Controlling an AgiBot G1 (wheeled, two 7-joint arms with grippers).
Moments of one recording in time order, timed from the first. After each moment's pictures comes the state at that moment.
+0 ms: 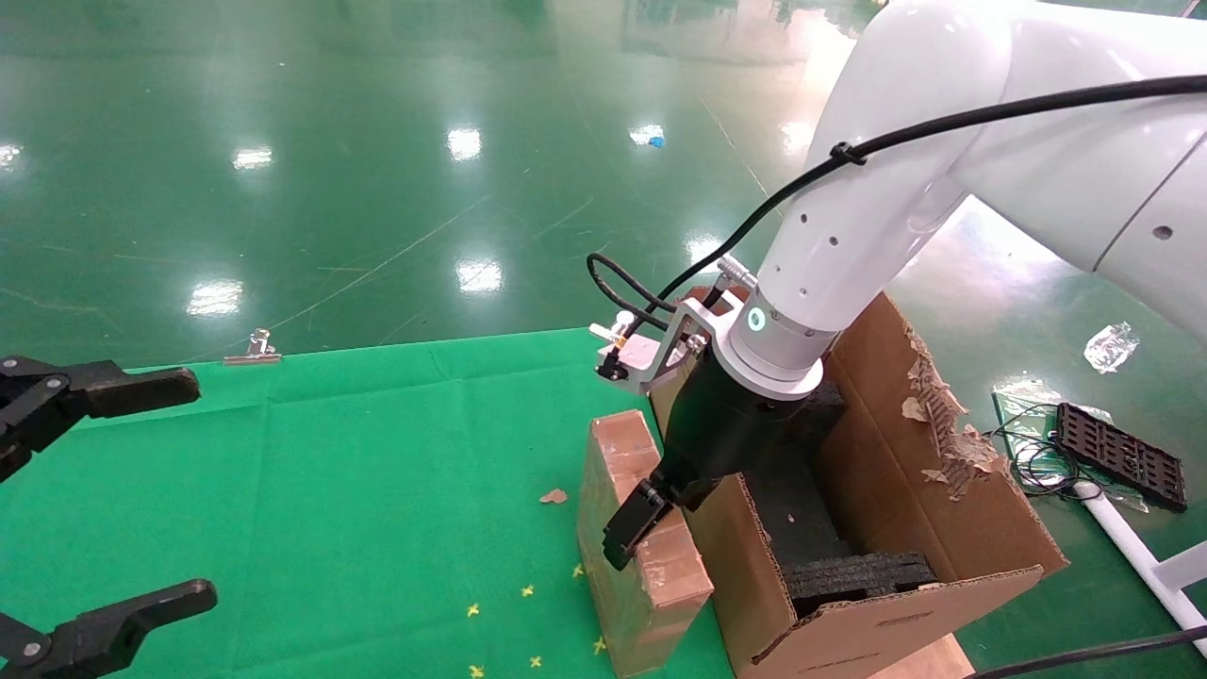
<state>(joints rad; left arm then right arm) -1.08 0.61 0.29 -1.28 0.73 1.49 -0.18 2.08 -1.03 -1.70 0.97 -1.28 -1.49 1.48</state>
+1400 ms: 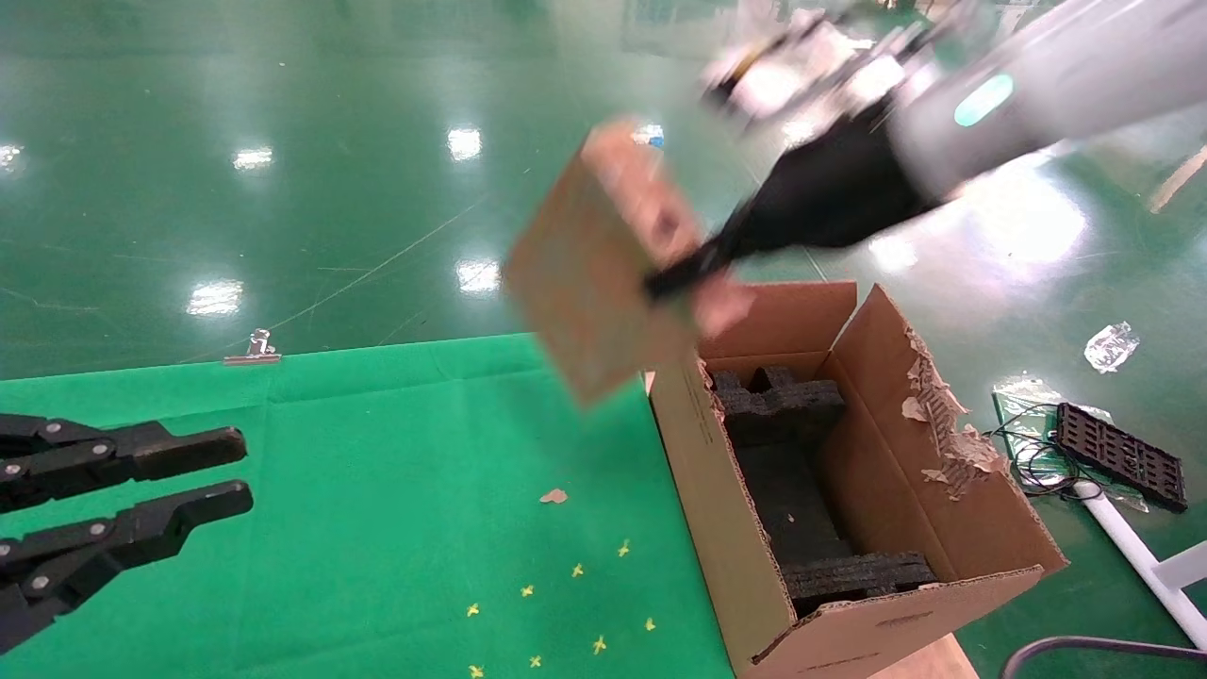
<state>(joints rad) -1.08 0.61 0.29 -1.28 0.72 1.49 -0.18 2.26 -0.75 -1.53 0.93 -1.22 -1.34 1.18</state>
